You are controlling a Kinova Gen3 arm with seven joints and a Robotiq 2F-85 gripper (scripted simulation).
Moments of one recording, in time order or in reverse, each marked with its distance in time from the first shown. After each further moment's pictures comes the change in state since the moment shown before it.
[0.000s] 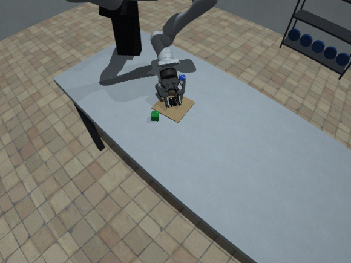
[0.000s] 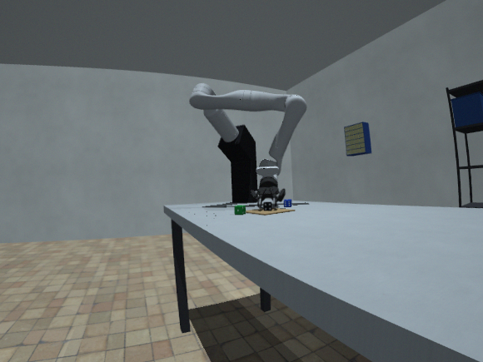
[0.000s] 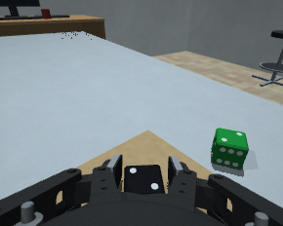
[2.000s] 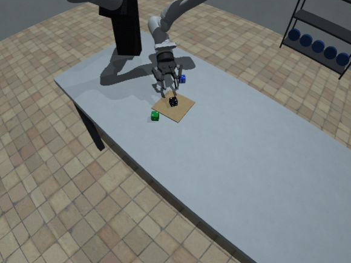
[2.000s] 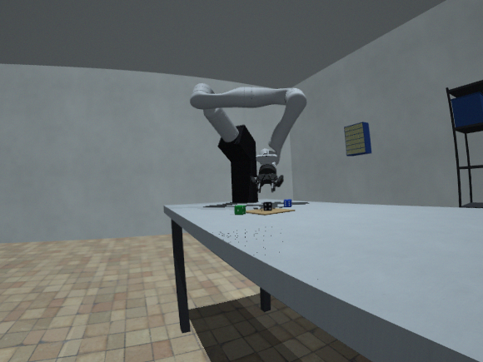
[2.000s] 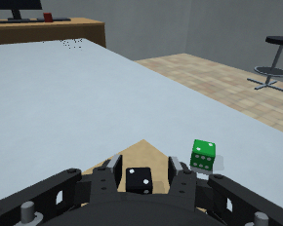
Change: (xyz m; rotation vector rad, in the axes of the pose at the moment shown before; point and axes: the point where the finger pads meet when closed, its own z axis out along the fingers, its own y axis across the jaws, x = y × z) arm 0.026 0.006 -0.067 -0.007 -0.002 -0.010
